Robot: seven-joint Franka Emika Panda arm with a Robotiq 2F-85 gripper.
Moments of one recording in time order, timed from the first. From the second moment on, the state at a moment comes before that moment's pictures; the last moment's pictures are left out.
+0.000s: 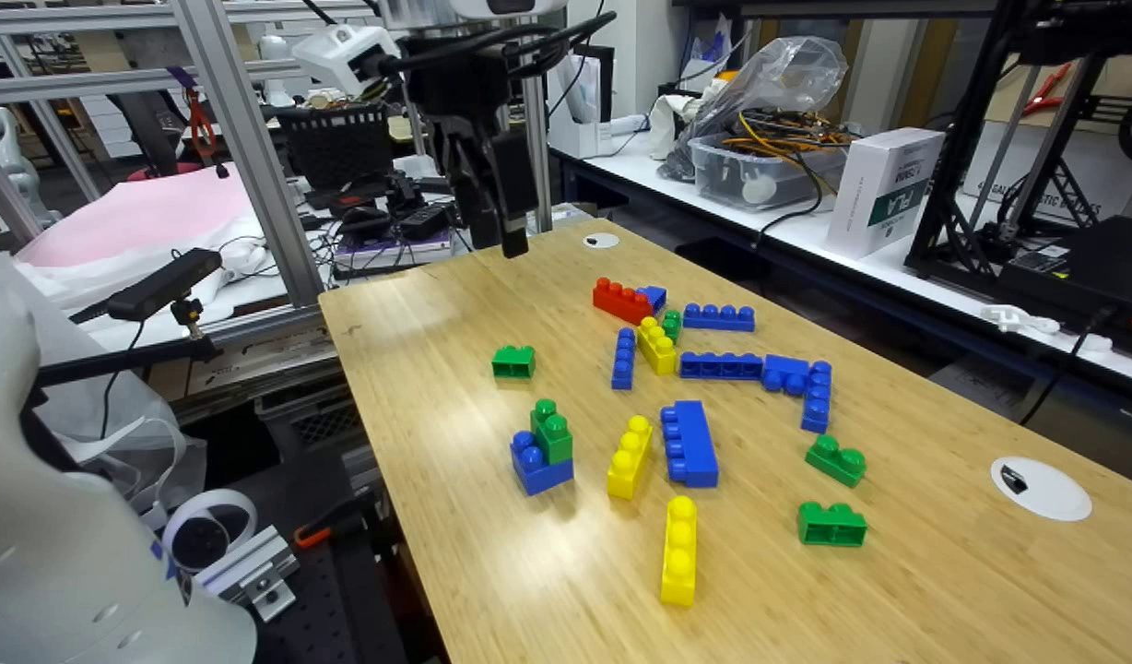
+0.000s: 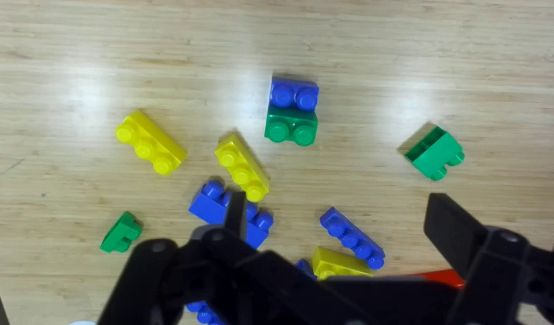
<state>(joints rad) 0.03 -0.60 0.00 -2.52 0.01 2.00 -0.03</state>
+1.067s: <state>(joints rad) 0.08 -0.34 0.00 -2.38 0.01 2.14 -0.15</state>
